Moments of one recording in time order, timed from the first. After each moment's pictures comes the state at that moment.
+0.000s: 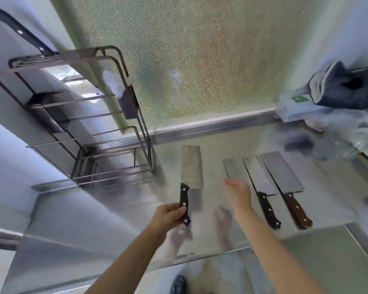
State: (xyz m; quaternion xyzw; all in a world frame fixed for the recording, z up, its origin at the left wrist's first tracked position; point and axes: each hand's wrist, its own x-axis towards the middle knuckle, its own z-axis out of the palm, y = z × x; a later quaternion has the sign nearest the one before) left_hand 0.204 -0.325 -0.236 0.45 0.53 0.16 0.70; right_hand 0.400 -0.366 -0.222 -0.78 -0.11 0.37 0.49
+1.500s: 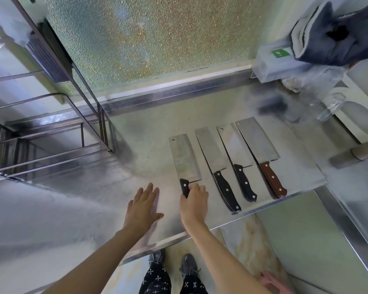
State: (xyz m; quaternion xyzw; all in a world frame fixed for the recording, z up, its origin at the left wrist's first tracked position) left_hand 0.218 -0.316 -0.345 0.84 0.46 -0.13 0.26; right_hand 0.350 -0.380 -0.332 -0.91 -0.25 0.25 0.22
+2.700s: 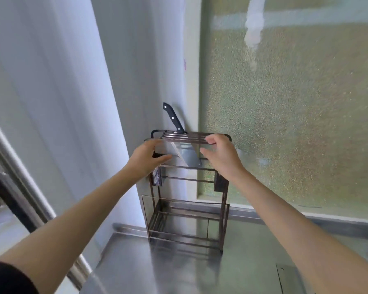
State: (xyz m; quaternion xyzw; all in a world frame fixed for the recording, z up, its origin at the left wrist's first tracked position) left_hand 0.012 -0.120 0.035 0.73 0.58 0.32 0.17; right_hand 0.224 -0.121 0.021 -0.56 -0.68 0.15 0.45
